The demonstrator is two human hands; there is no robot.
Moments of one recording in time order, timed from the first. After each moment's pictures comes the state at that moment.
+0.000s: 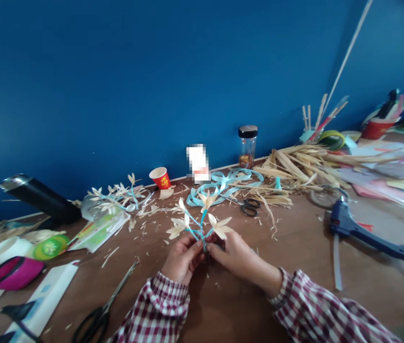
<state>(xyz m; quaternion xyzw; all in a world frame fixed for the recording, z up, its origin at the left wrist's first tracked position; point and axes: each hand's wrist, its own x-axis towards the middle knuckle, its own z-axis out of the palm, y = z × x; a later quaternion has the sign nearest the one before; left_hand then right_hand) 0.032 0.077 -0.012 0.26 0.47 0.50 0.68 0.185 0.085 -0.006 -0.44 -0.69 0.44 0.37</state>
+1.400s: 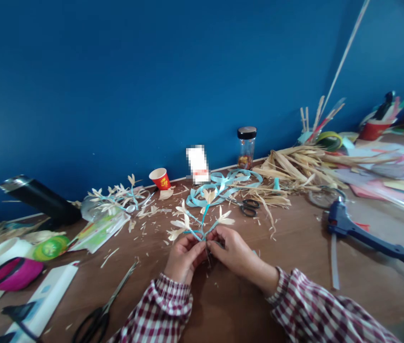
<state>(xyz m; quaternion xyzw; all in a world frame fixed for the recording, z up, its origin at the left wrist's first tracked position) 0.041 0.075 -0.013 0.26 0.47 0.54 0.65 0.184 0.088 -0.011 -0.47 -0.66 0.43 0.39</state>
